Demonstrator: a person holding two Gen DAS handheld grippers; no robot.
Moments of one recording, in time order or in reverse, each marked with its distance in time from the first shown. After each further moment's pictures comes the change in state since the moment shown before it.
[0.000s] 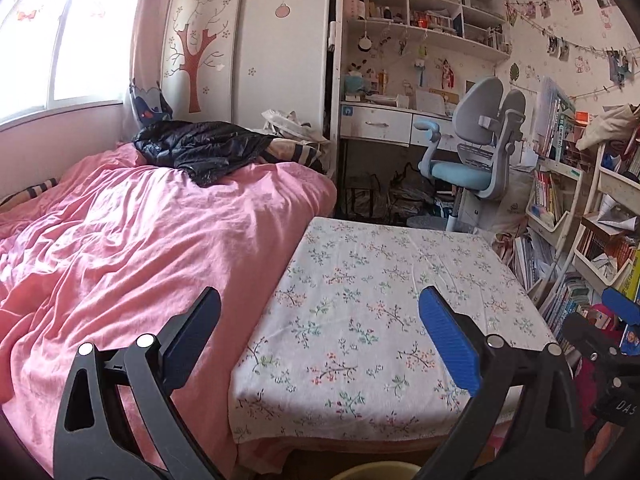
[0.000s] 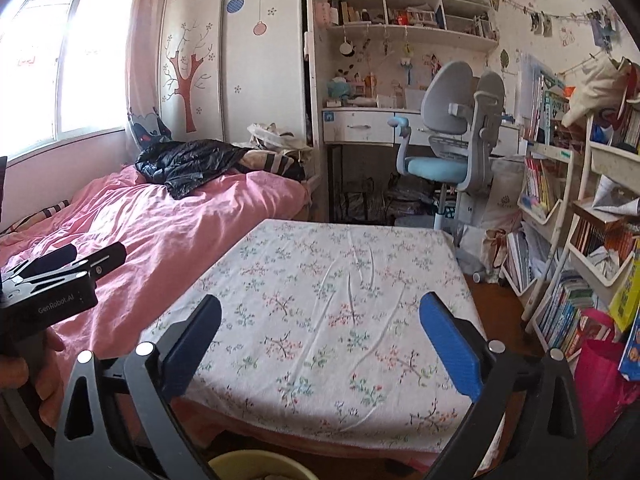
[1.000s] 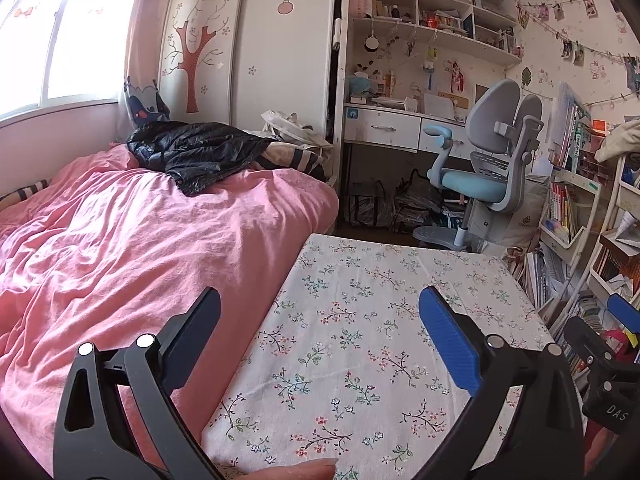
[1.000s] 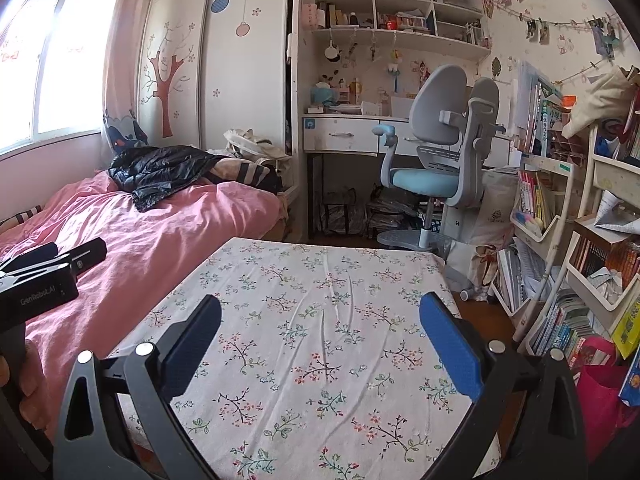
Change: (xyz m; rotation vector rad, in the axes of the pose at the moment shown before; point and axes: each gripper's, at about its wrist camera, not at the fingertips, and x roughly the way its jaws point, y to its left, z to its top) left arm 0.087 -0.015 0.029 -0.021 -0.003 0.010; right arm 0.065 -0.018 0.020 -0.006 -0.022 -0.073
